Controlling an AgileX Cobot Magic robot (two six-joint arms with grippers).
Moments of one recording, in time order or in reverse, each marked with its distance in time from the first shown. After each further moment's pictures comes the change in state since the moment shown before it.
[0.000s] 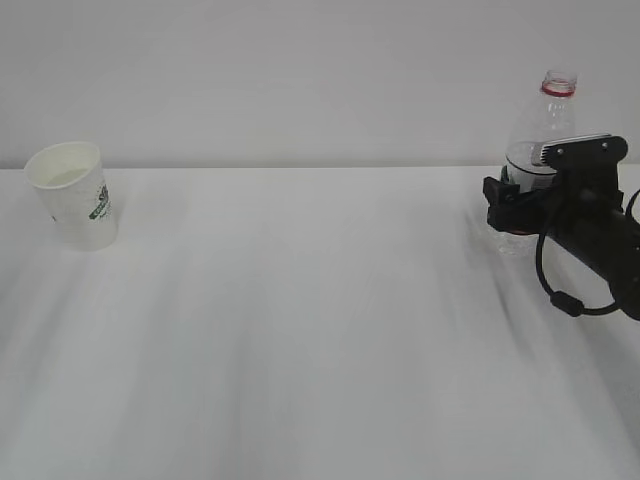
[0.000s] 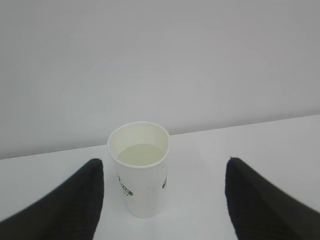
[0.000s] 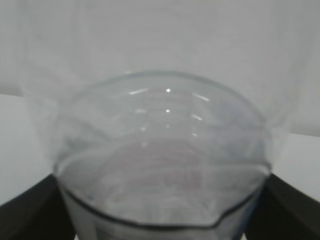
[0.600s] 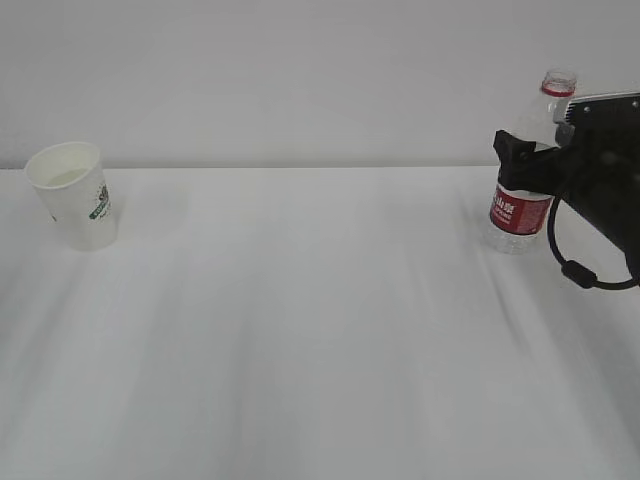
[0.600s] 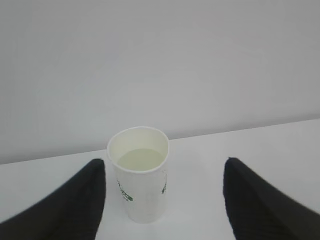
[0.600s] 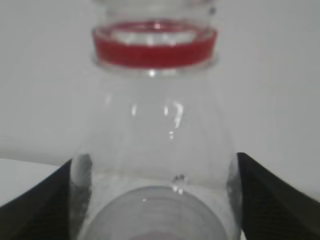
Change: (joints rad) left arm 0.000 0.000 0.000 0.000 -0.014 0.002; right arm 0.000 -0.118 0.014 0.002 -0.035 0.027
